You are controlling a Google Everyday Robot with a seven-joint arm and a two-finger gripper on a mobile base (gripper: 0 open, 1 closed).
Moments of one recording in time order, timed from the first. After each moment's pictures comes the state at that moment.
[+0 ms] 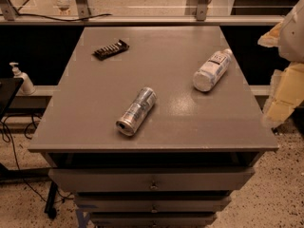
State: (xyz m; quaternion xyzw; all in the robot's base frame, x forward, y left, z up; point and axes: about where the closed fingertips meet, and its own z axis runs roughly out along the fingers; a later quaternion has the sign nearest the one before) arm 0.438 -0.217 0.976 -0.60 0.78 -0.03 0.16
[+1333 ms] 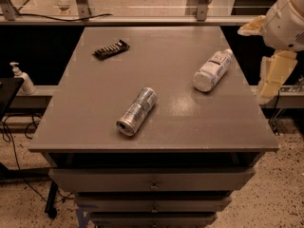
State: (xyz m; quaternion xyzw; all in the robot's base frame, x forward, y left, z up) arm 0.514 -0.226 0.956 -0.68 0.70 -0.02 0.19
